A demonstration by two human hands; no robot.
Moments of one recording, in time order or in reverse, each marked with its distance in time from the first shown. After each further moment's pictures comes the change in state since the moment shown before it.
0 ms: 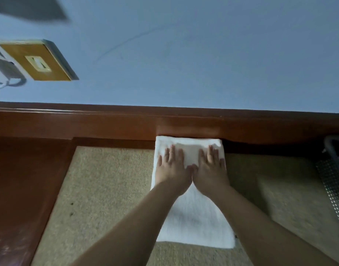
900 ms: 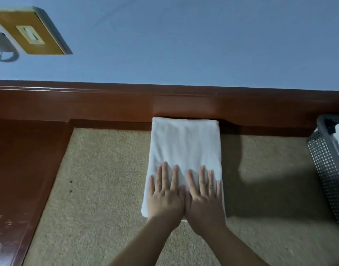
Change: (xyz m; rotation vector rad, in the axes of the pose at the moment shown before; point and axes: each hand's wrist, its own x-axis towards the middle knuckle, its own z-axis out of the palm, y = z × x) left_hand -0.111 -0.013 0.117 -0.091 0.205 -0.049; right_hand -0.122 0.016 0.122 0.003 0.311 -0.111
